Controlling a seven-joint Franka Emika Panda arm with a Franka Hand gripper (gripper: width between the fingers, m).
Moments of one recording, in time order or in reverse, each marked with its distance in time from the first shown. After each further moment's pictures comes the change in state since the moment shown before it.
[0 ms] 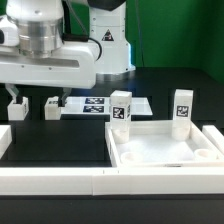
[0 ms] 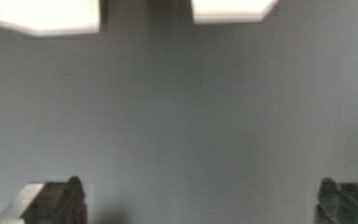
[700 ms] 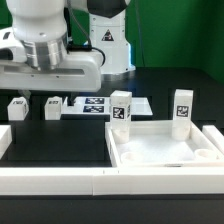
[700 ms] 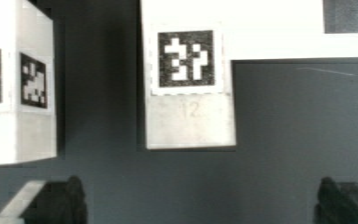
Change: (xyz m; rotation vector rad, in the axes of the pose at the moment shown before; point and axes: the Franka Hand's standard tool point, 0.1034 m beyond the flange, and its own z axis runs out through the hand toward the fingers) arm -0.015 -0.014 0.012 0.050 -0.240 0.000
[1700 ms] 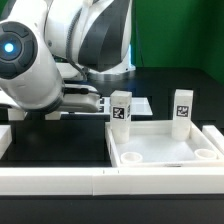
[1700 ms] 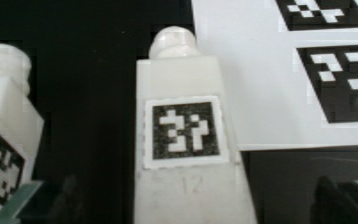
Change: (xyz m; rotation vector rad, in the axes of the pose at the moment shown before) arm -0.008 0.003 0.031 0.015 -0.481 0.036
